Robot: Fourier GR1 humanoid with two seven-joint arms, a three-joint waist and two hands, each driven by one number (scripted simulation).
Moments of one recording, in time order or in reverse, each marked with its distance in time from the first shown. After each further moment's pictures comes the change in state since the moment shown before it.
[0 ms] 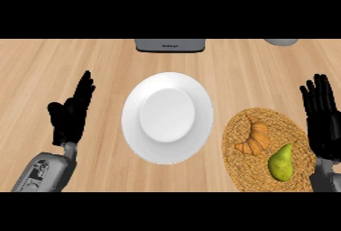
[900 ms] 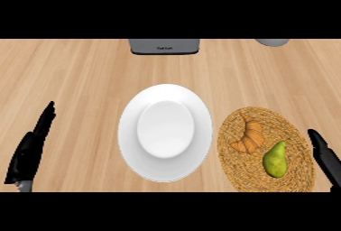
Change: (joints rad) left arm 0.280 0.197 0.053 -0.023 -0.089 -0.064 -0.194; right arm 0.283 0.287 -0.067 -0.363 -0.015 -0.751 -0.327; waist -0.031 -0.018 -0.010
